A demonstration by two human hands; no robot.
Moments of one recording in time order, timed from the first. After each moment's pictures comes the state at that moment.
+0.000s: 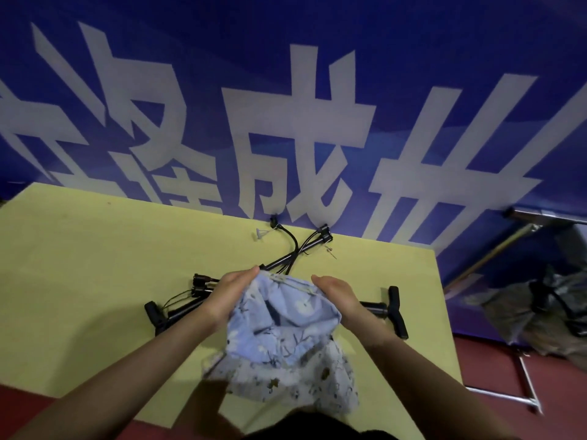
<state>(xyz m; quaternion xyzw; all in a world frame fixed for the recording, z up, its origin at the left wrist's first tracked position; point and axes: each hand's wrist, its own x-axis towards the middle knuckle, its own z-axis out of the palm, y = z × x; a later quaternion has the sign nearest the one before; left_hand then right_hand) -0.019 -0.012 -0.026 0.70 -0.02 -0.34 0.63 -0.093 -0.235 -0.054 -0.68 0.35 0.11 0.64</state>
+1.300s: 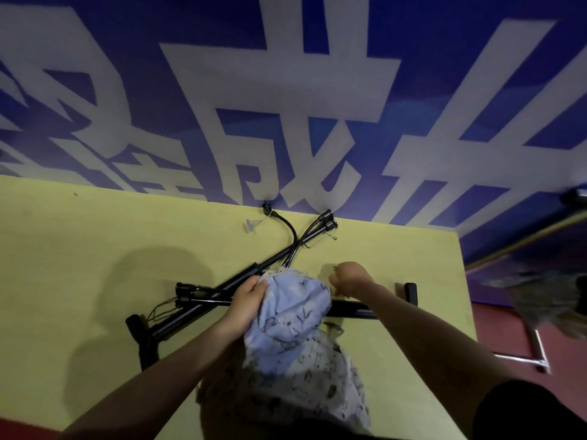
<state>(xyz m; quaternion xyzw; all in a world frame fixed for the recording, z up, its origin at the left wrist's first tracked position) 0.023 -0.071 -0.109 0.79 0.04 -0.35 0.51 -0.015 -0.318 -0.145 -0.91 0.21 0.28 0.24</state>
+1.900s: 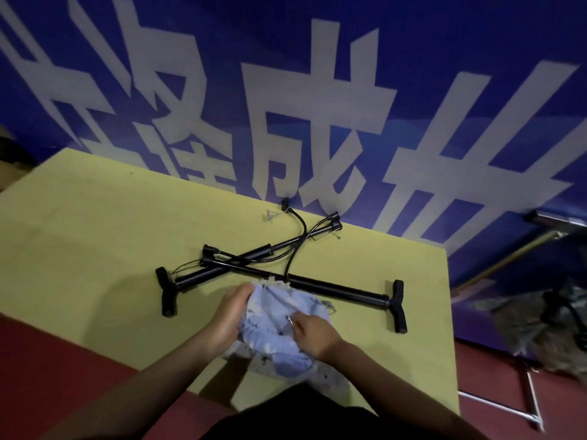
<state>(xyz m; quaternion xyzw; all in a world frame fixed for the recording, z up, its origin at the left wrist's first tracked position) -0.092 -0.020 -0.042 0.69 0.14 -0.28 0.65 -0.157 -0.195 -0.108 -0.92 0.02 0.20 0.33</state>
